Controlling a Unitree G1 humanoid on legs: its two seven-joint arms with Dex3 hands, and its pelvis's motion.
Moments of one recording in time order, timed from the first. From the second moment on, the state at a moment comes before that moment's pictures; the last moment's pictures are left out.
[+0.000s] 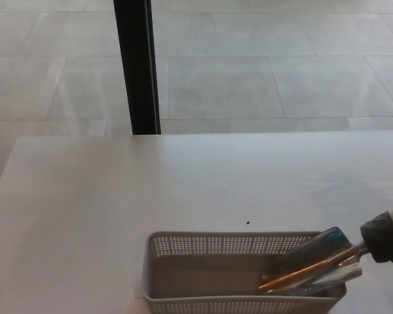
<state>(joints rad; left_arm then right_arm) 0.09 0.60 0.32 1.31 -0.06 -0.09 -0.23 -0.32 -1.05 0.20 0.04 -0.91 -0.30 0.13</state>
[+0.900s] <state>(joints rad) 0.08 0.59 0.32 1.30 -0.06 -0.09 -0.23 -0.24 -0.67 0.36 -0.25 -1.16 0.07 0.49</state>
